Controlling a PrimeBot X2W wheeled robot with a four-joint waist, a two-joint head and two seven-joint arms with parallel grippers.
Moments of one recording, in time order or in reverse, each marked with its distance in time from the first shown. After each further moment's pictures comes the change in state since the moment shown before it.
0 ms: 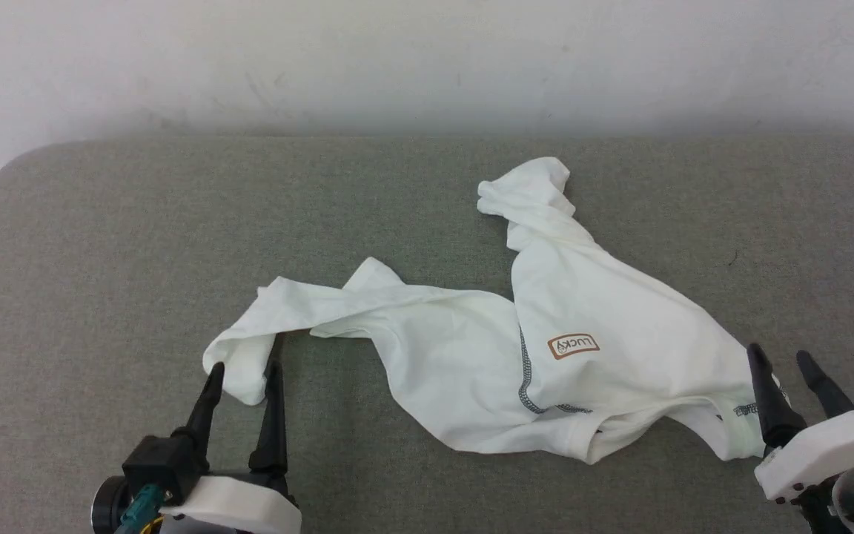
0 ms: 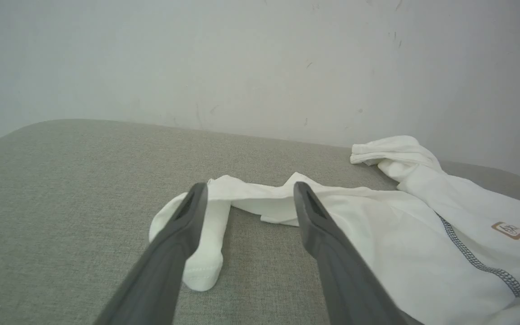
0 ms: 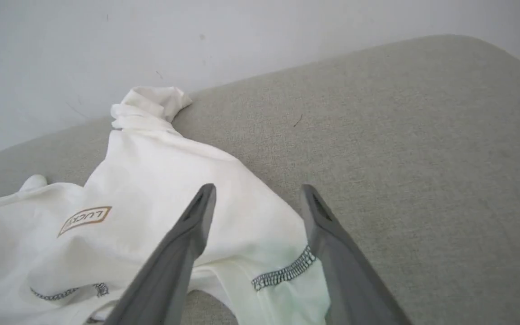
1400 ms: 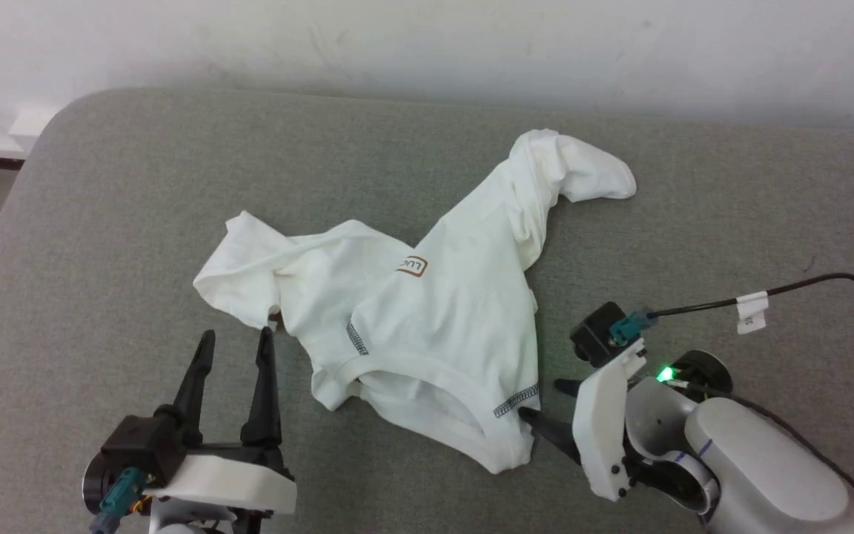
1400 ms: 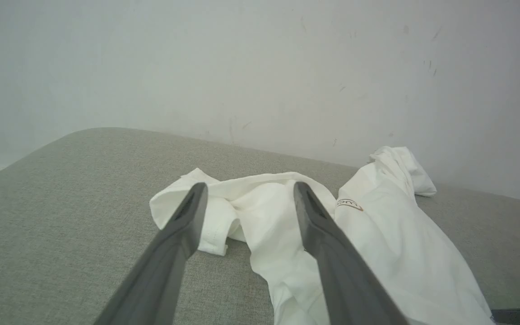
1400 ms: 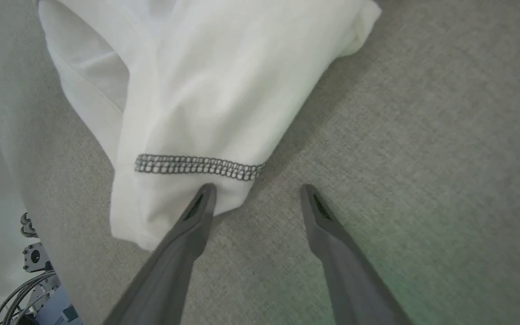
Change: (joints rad) left arm -0.031 0.000 0.006 -0.060 -0.037 -0.004 0.000; right arm -0.471 -0.249 0.928 0.276 0.315 0.000 0.298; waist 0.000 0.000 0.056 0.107
